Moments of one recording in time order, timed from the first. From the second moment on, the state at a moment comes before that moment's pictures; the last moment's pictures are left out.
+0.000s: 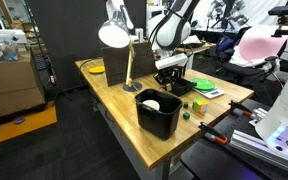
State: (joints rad) arm 0.28 0.29 -0.03 -2.34 -0.14 2.43 0.77
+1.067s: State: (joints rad) arm 0.22 0.15 -0.03 -2.56 -0.14 2.37 1.06
